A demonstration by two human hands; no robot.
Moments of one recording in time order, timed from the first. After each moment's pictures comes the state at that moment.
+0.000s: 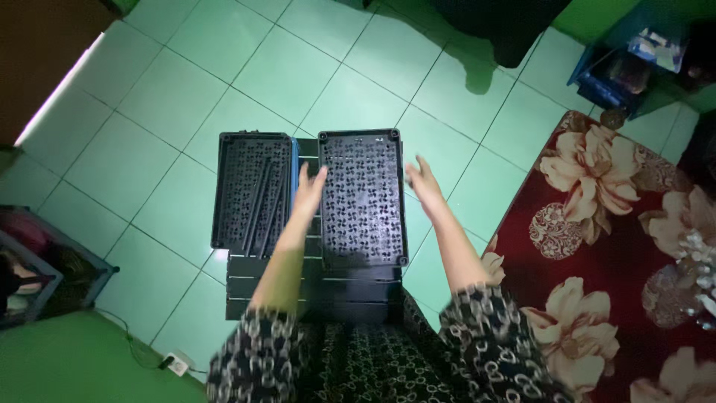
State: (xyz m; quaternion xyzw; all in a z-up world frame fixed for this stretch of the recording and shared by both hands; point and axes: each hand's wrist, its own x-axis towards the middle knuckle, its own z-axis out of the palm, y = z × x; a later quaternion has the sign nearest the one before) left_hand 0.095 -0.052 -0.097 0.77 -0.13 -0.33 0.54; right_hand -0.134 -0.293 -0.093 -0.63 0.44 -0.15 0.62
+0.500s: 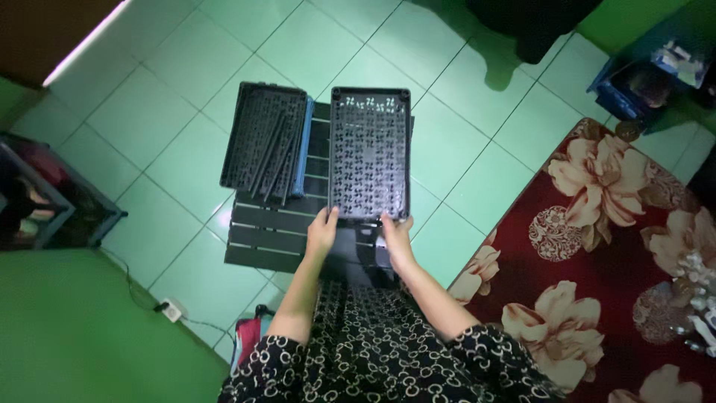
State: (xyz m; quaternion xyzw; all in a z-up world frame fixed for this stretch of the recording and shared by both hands) left_hand -0.092 0.083 -0.099 0.84 -0.11 -0.26 0.46; right_hand -0.245 -0.068 -0.110 -0.48 0.47 -0.20 0.71
